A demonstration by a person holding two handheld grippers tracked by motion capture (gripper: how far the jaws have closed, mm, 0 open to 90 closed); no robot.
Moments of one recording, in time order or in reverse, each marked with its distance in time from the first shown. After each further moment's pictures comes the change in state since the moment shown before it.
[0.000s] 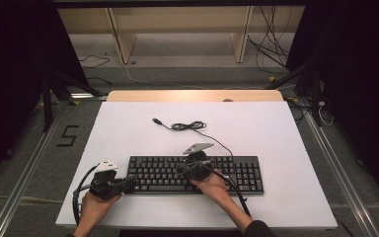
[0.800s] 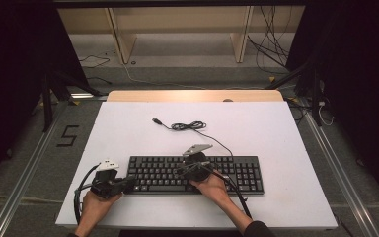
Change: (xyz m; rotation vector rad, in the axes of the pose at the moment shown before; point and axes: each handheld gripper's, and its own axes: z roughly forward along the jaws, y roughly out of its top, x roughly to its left) left arm 0.003 0.001 0.005 0.020 0.009 -0.004; right arm 0.002 -0.003 0.003 0.005 -0.022 -0.006
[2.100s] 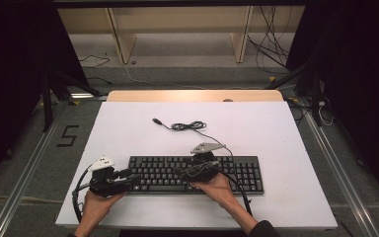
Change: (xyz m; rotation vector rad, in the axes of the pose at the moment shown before) left arm -0.006 0.007 -0.012 -0.159 -0.077 -0.030; right arm 0.001 0.001 -0.032 -0.132 0.106 0.052
